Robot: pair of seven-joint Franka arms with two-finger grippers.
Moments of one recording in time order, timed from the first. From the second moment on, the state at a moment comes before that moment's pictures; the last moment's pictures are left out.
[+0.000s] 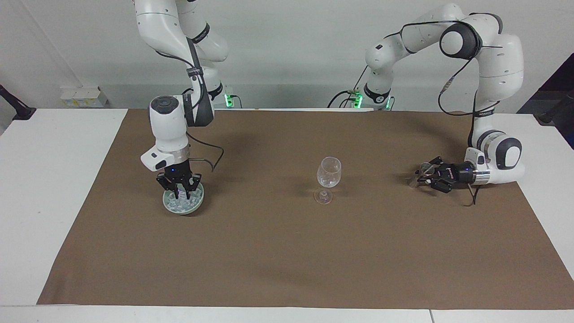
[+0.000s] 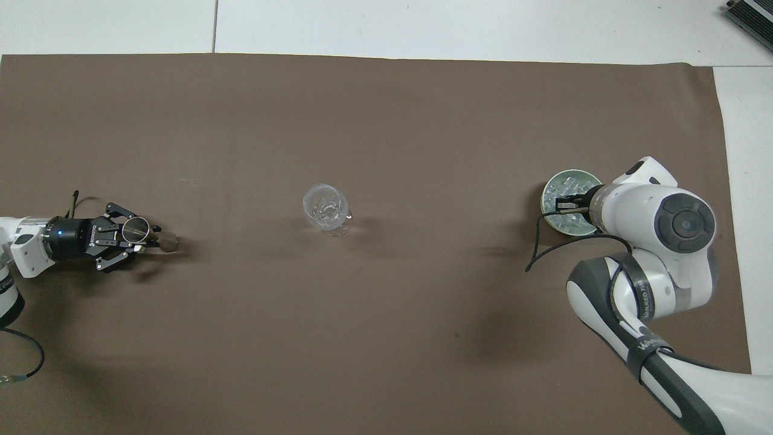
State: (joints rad) left arm 0.57 0.68 -0.10 -1.82 -1.08 1.35 2.39; right arm -0.20 0.16 0.23 -2.23 -0.30 2.64 0.25
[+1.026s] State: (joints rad) left arm 0.62 0.64 -0.10 -1.70 -0.94 1.35 2.29; right arm -0.20 0.08 0.24 -2.20 -0.30 2.58 0.25
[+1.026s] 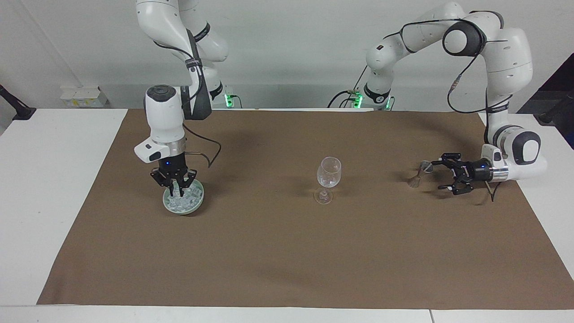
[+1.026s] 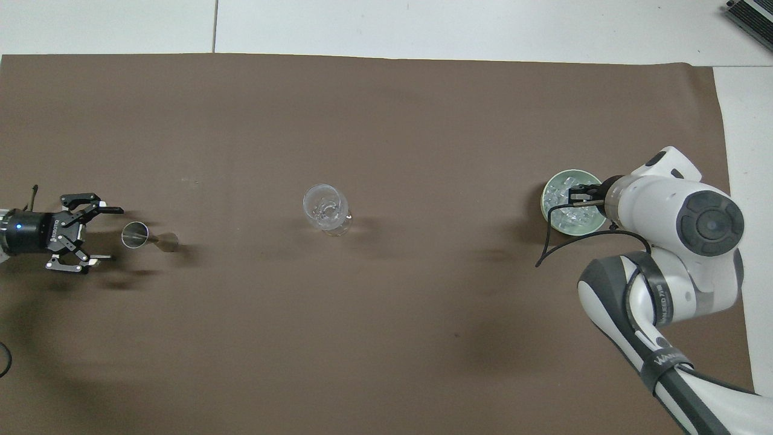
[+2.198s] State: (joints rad) left arm 0.19 0.18 -0.11 -1.58 -0.42 1.54 0.74; right arm -0.16 -0.02 0.52 -1.78 -0.11 2.01 0.52
